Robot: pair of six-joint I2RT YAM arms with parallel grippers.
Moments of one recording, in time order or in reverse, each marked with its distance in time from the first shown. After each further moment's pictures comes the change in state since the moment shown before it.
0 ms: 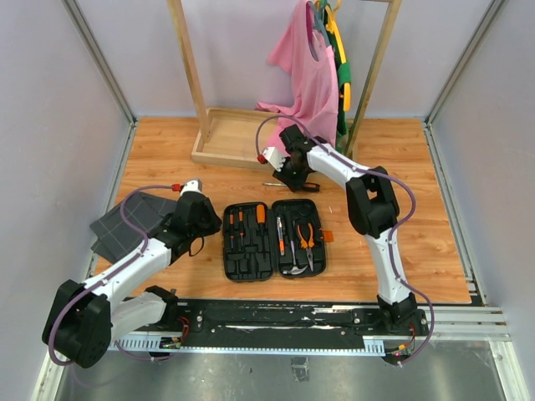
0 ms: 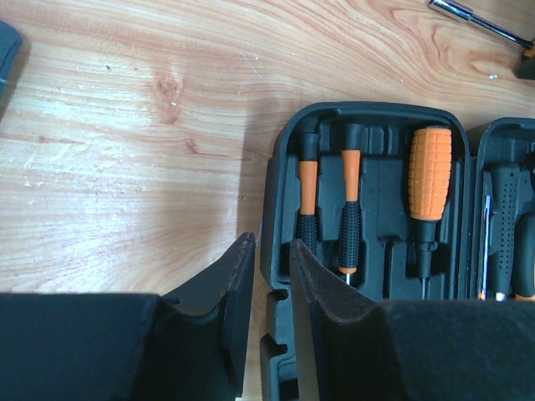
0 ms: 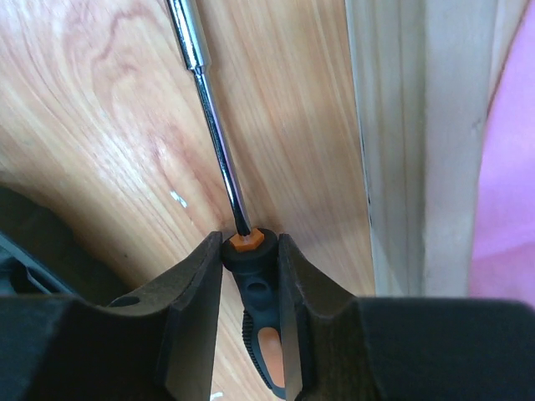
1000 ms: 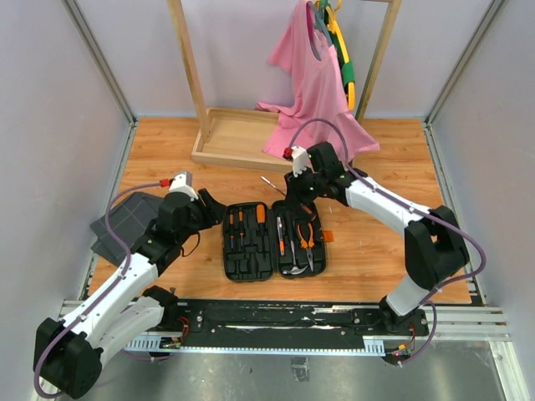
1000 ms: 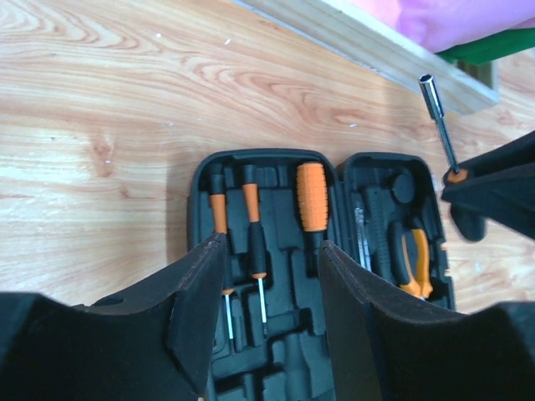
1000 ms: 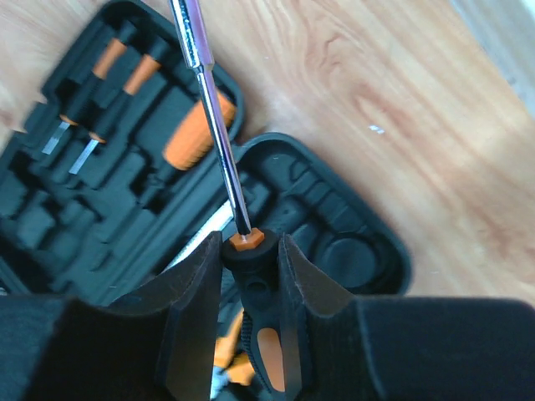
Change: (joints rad) left arm 0.000 -0.222 0.018 0.006 0.063 -0.022; right arm 0.037 -0.620 -0.666 0.403 -0.176 0.540
